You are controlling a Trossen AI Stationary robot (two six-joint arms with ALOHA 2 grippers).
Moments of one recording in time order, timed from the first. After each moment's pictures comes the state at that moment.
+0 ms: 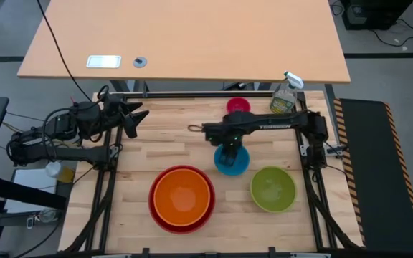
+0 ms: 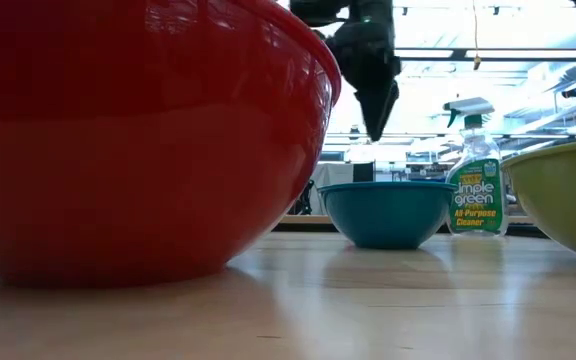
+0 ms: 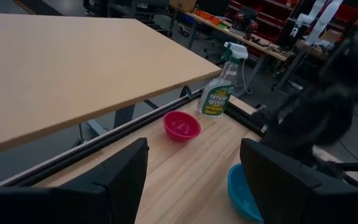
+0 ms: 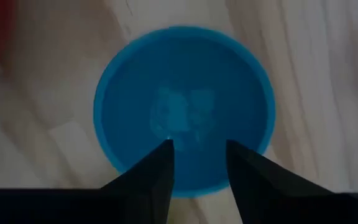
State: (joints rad) left arm 0.15 0.60 0.92 -0.55 -0.42 -0.42; right arm -0.07 1.92 1.76 -1.37 -0.05 0.31
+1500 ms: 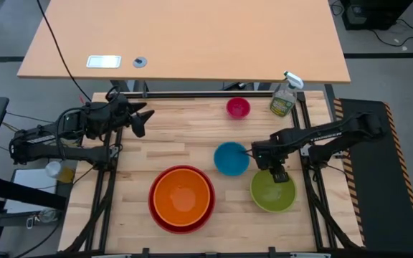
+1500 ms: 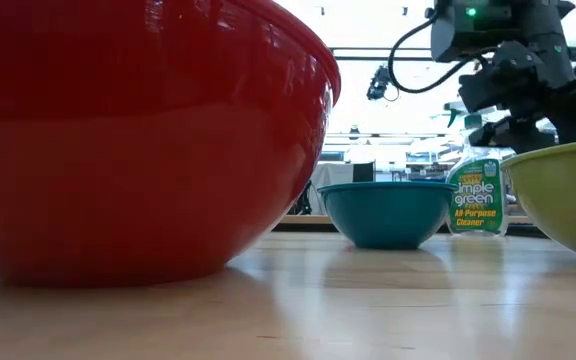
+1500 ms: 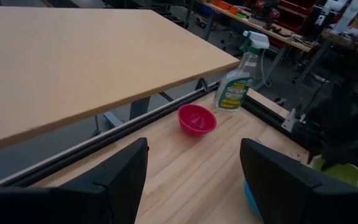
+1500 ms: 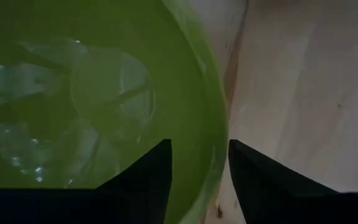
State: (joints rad) left arm 0.15 0.68 0.92 -0.54 -0.48 -0.43; right arm 0.06 1.32 0.82 -1.04 -0.21 -0.06
